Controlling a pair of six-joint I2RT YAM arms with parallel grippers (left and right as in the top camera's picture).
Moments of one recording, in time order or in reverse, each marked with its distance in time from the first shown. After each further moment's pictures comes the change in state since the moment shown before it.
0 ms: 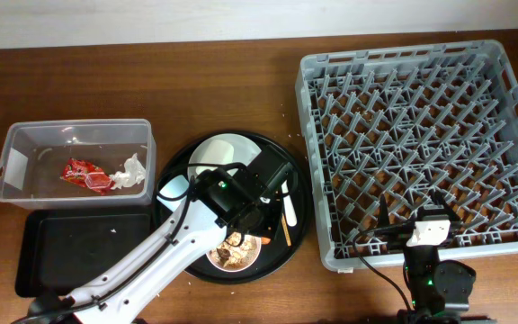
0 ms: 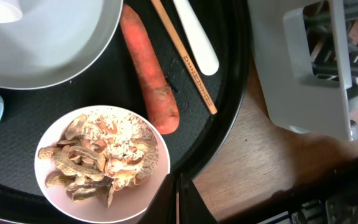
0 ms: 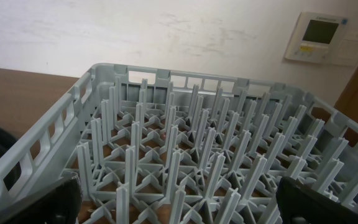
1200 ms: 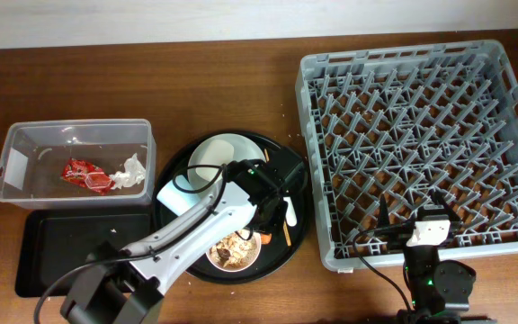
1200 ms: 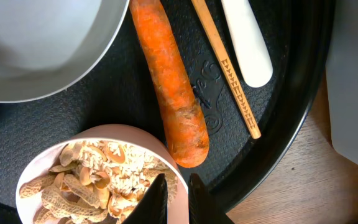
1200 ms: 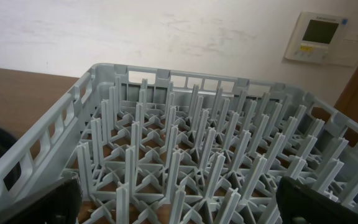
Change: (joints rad) left arm 0.000 0.204 0.000 0.043 -0.055 -0.003; right arm 0.000 0.000 0.000 0.000 0.000 0.000
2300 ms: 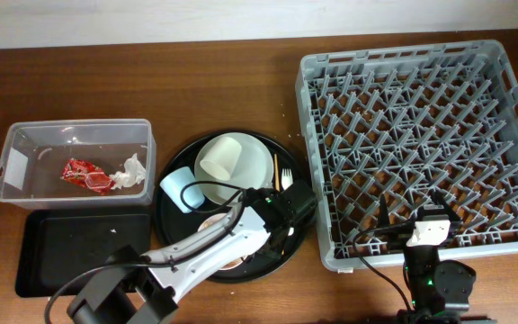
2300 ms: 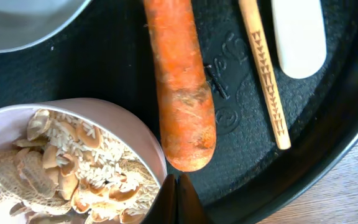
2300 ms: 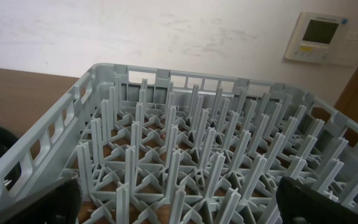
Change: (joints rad) left arm -0.121 0.002 -0.133 0.038 -0.145 -0.042; right arm 0.000 0.000 0.000 0.000 0.000 0.000
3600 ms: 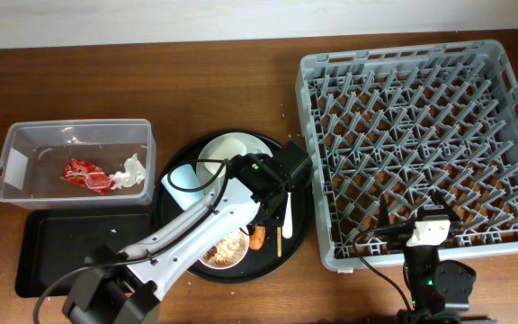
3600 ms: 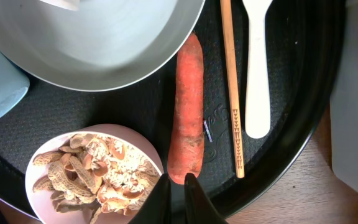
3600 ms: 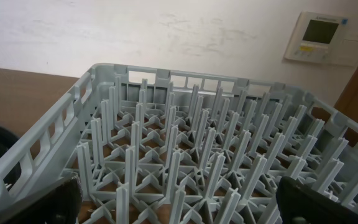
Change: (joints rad) left arm 0.107 0.004 0.223 -0.123 0.036 -0.066; right arm 0.000 0.000 0.000 0.000 0.000 0.000
